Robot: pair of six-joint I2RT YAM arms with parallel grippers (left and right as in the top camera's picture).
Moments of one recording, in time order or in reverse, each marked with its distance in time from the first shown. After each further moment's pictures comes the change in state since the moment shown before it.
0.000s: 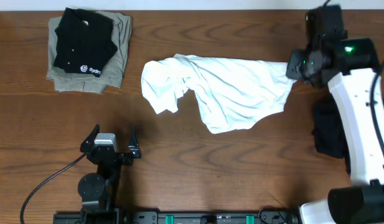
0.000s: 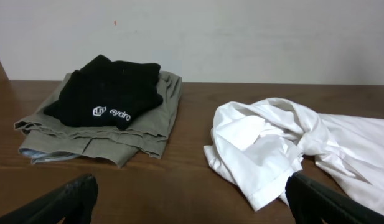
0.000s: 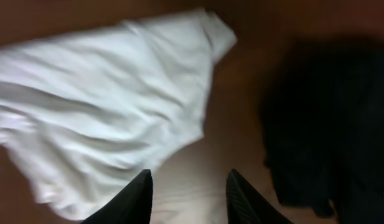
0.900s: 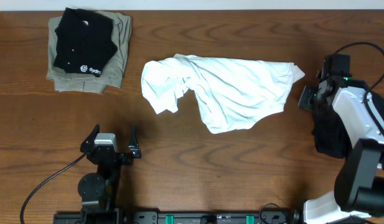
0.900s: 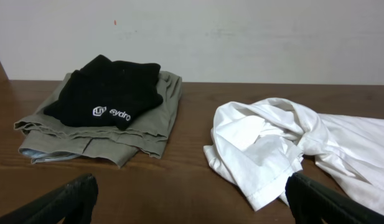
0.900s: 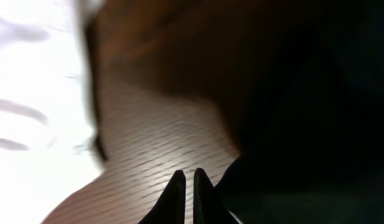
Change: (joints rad) left arm 0.000 0.000 0.000 0.000 0.000 0.000; right arm -0.267 0.081 -0.524 0.487 -0.080 -0.134
